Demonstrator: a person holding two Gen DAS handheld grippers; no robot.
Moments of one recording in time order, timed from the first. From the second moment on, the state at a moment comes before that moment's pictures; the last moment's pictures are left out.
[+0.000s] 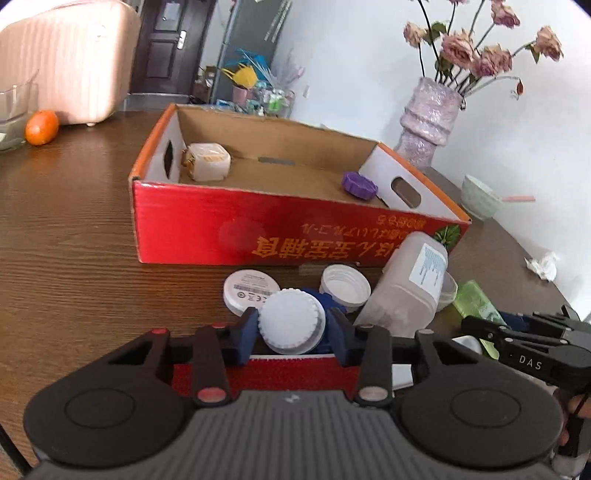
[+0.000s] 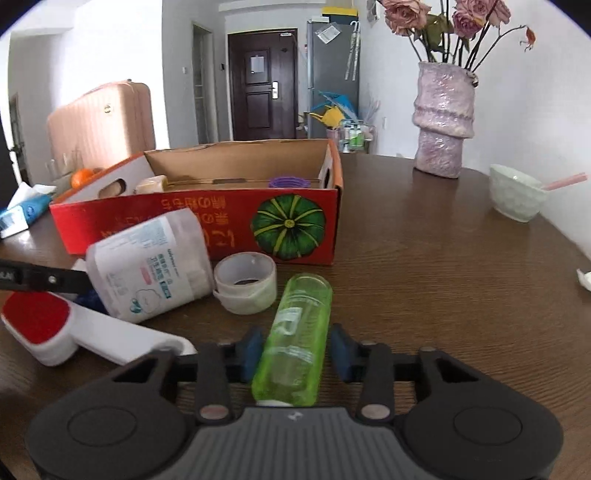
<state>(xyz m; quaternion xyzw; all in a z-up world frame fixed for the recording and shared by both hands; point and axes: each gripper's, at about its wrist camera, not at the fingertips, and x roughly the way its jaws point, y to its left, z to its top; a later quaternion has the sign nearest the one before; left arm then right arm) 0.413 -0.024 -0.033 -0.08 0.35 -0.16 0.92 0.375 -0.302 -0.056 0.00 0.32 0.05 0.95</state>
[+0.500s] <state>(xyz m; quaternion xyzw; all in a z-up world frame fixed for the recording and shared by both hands) 0.285 -0.012 0.026 -0.03 0.26 -0.06 0.96 0.295 -0.300 -0.032 0.02 0.28 0.05 0.96</state>
